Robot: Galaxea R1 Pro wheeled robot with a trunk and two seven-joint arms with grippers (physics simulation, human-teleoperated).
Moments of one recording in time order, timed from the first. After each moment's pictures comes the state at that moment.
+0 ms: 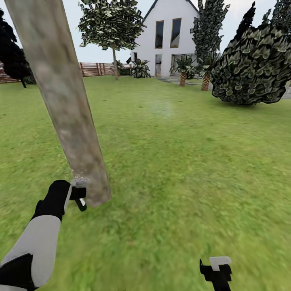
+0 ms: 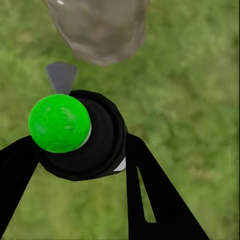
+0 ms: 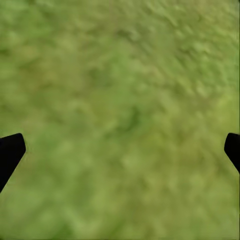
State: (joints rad) left arm -0.88 0.06 0.38 -0.80 -0.38 0.87 -0.22; right arm -0.49 -0.06 0.33 -0.03 -0.16 -0.49 -0.28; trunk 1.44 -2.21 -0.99
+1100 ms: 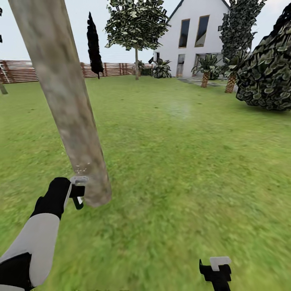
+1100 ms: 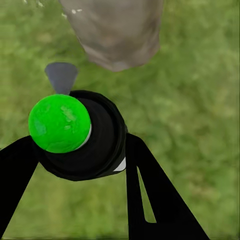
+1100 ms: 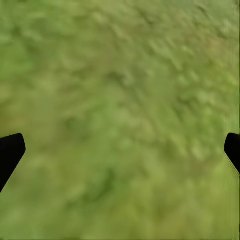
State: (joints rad) left arm -0.89 0.08 0.32 -0.81 -0.40 0.89 -0.21; right arm -0.49 -0.06 0.33 -0.03 -0.16 -0.49 -0.28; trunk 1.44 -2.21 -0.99
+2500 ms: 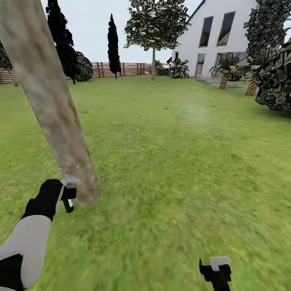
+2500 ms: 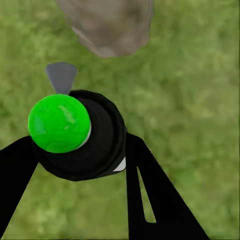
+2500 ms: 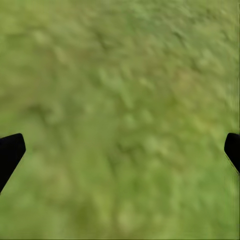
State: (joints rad) left arm -0.88 0.14 0.33 -0.79 -0.41 0.88 -0.21; right arm -0.49 -0.06 0.33 -0.03 -0.16 -0.49 -0.28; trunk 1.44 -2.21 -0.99
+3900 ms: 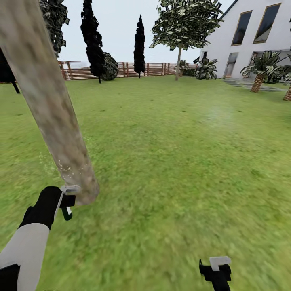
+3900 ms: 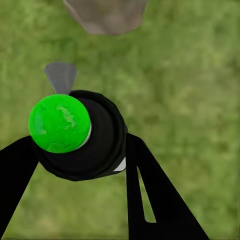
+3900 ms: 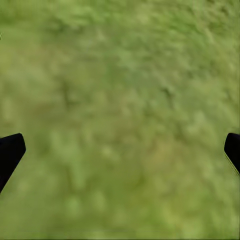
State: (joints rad) left arm -0.82 0.15 0.32 -0.80 -0.40 0.88 -0.21; right arm -0.49 -0.06 0.33 -0.03 -0.16 -0.49 -0.28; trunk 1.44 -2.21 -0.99
